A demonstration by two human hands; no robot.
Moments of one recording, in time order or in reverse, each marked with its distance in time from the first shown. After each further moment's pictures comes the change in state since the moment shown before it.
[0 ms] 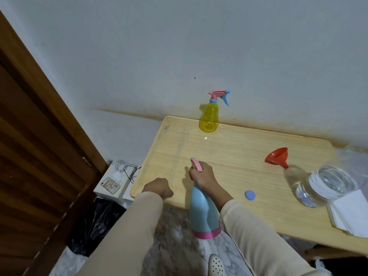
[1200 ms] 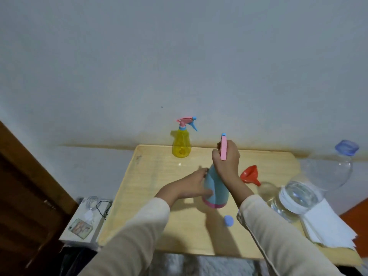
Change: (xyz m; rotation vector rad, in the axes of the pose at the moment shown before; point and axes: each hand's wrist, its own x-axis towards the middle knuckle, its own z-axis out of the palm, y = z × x) left_hand -0.024 0.161 -0.062 -0.406 -0.094 0.827; right_hand 0.054 -0.032 -0.146 -0.068 0.664 -0.307
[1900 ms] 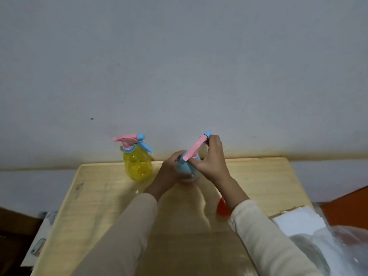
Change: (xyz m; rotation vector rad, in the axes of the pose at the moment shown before) left_hand 0.244 -0.039 -0.030 -0.236 0.366 0.096; right_hand 0.169 0.136 0.015 -0.108 -0.231 -0.049
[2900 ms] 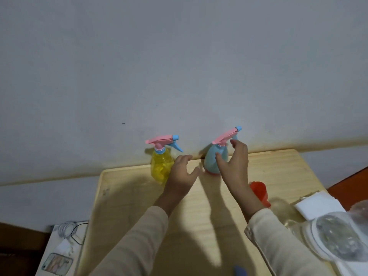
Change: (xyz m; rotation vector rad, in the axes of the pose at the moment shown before) left_hand -0.042 0.005 -0.051 0.176 0.155 0.064; right_hand -0.036 -0.051 0.029 -0.082 0.306 0.225
